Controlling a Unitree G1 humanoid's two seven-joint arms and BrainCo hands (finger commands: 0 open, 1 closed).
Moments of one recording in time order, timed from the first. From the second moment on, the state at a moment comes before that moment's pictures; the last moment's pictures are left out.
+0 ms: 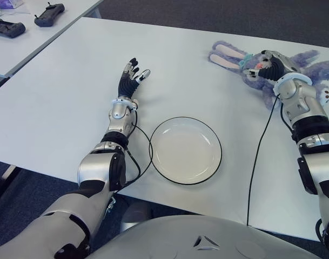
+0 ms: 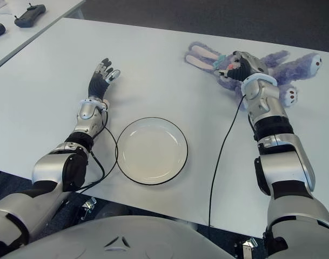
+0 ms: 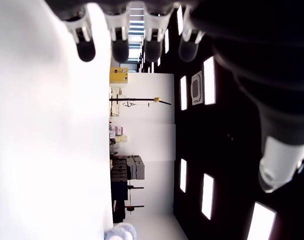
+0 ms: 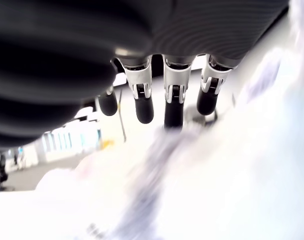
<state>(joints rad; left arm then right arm) -0.72 0.08 0.28 1.21 0.01 -0.51 -0.08 -0.76 -0.66 0.26 0.75 -0.61 0.07 0.04</state>
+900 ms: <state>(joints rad) -0.71 0.10 0.36 1.21 -0.04 -0.48 -0.16 -0.65 -0.54 0.28 0.46 -0.59 0.11 0.14</state>
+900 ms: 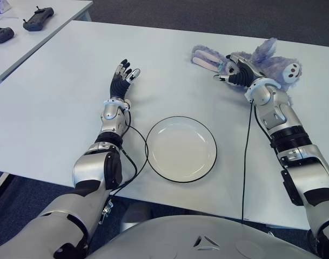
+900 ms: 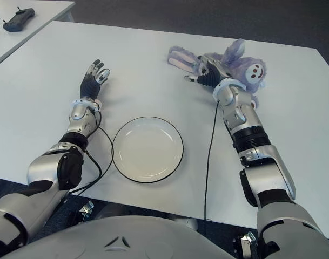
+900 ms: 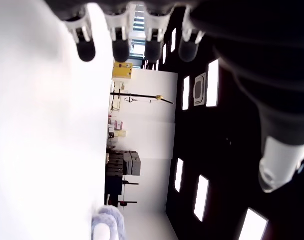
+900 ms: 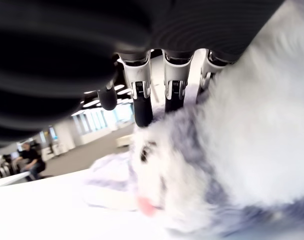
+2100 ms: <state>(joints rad) -0.71 0.10 0.36 1.21 -0.04 -0.47 -0.16 -0.48 -0.49 0.23 0.27 -0.57 0.07 0.02</state>
